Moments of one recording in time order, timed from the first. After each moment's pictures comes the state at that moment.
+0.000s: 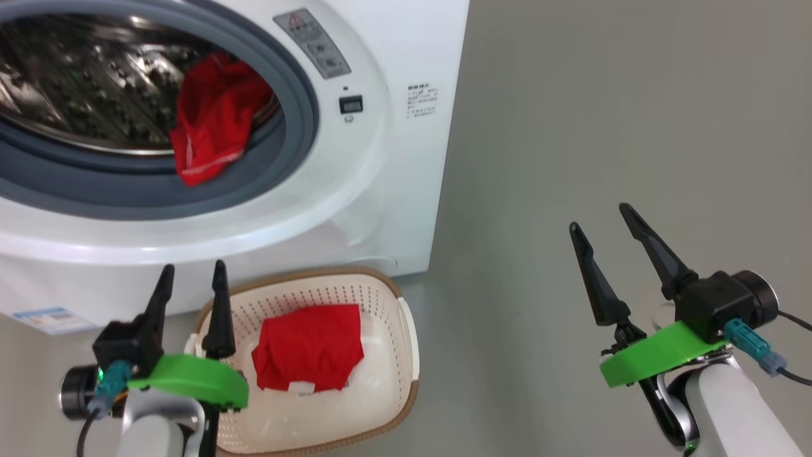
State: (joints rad) left arm -0.34 0.07 -0.03 0.45 -0.24 0.01 -0.25; right arm -0.24 -0.12 0.12 0.21 0.21 0.13 -0.26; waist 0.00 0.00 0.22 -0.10
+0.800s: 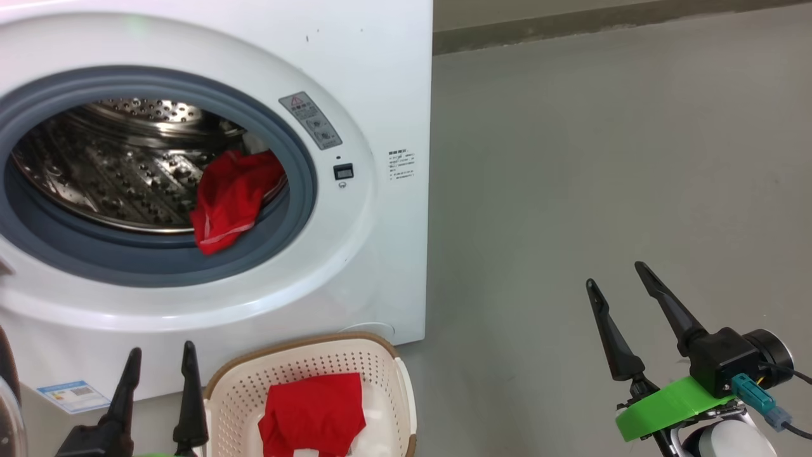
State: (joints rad) left arm -0.01 0.07 0.07 0.17 -0.19 0.01 -0.25; right arm -0.08 -0.12 0.07 0.17 0.16 0.13 -0.26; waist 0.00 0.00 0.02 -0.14
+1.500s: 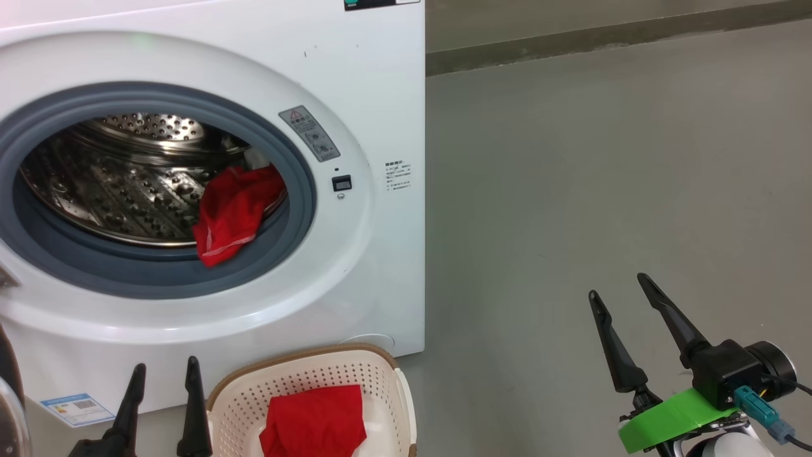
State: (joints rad) left arm 0.03 0.05 0.08 0.17 -0.20 0.01 -0.25; right arm -0.04 -0.12 0.07 0.15 0.16 0.13 -0.26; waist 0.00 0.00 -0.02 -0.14
